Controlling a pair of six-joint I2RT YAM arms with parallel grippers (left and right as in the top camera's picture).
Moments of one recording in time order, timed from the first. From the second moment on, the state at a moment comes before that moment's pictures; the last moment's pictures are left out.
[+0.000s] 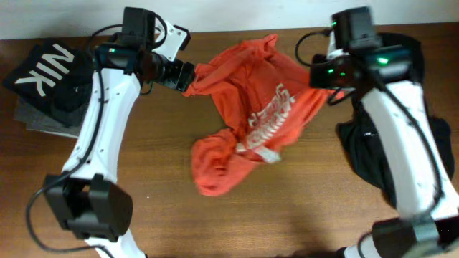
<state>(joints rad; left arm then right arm) -0.16 1.91 1.91 -1.00 0.24 0.27 0.15 1.69 1.88 -1.19 0.06 0.26</state>
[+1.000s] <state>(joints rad) -0.25 2.17 1.93 -0.84 0.23 0.47 0.03 1.68 1.93 -1.31 0.09 0.21</state>
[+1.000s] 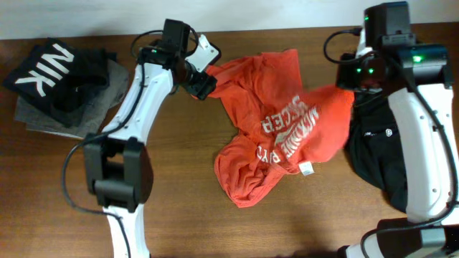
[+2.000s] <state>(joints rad) -0.20 2.35 1.93 -0.75 0.05 0.31 -0.02 1.69 1.93 -1.35 0.06 0.20</state>
